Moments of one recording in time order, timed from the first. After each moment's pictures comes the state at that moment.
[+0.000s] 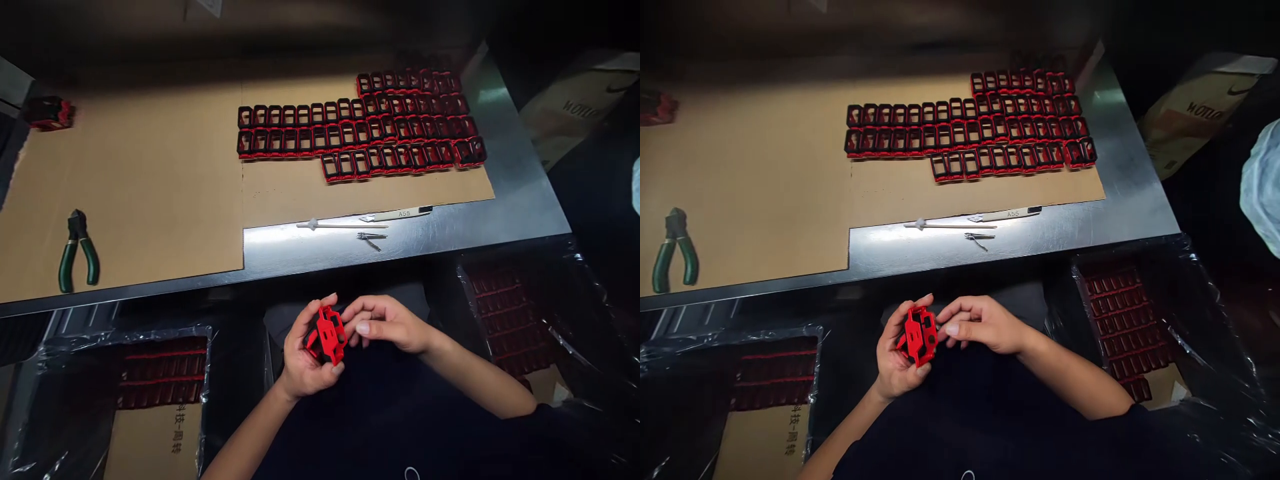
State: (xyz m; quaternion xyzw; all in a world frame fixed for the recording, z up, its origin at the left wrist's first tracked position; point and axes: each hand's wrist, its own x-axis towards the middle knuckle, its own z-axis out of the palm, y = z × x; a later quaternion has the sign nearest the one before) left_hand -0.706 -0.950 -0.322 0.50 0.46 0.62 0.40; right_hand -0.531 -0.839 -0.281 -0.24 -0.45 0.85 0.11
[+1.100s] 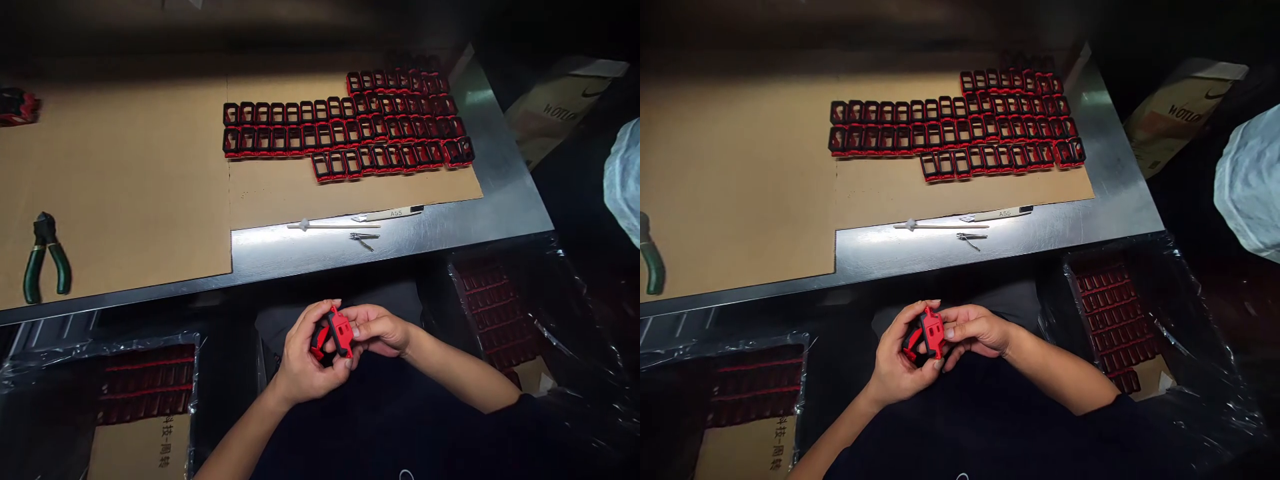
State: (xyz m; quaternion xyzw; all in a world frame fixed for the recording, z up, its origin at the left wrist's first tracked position) left_hand -0.706 -0.937 -0.305 0.60 0.52 0.52 0.30; right_hand -0.535 -0.851 -0.320 -0.13 -0.17 0.97 0.06
